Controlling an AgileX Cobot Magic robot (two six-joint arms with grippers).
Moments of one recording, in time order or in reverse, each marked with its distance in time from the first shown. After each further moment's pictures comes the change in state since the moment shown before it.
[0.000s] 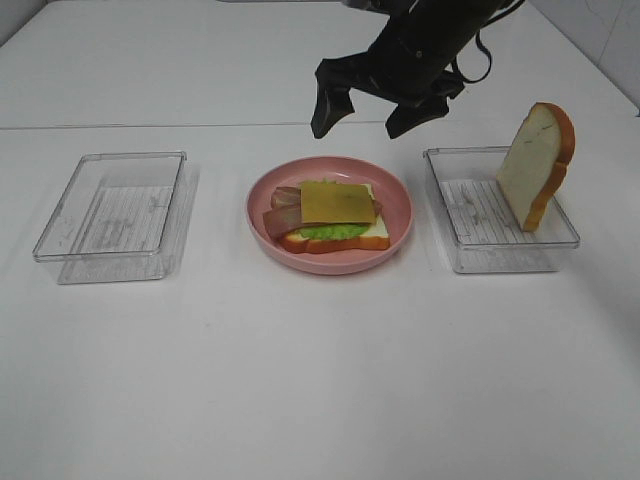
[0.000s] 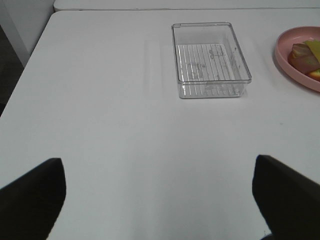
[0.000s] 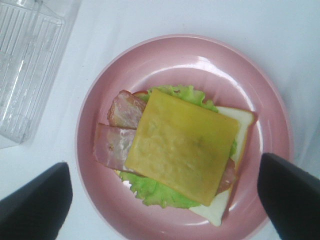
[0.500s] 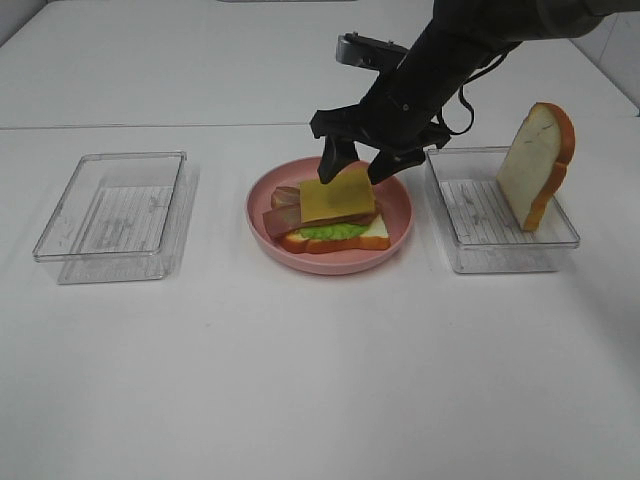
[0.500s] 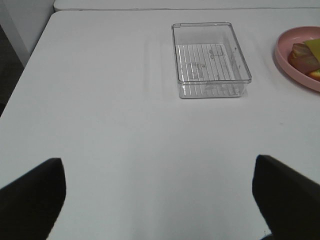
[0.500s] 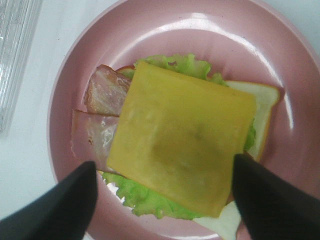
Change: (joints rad) left arm 0.000 0.000 0.000 0.000 0.000 0.000; right arm 0.000 0.082 0.083 0.071 -0.081 -0.040
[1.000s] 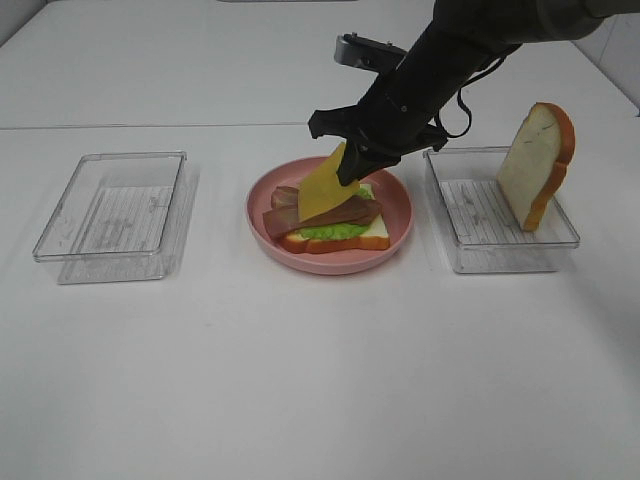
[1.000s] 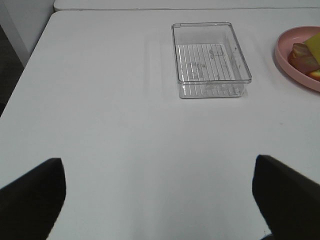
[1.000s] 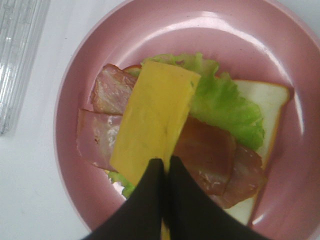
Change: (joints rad) left arm 0.000 0.000 0.000 0.000 0.000 0.000; right arm 0.000 0.000 0.012 0.033 -0.008 -0.022
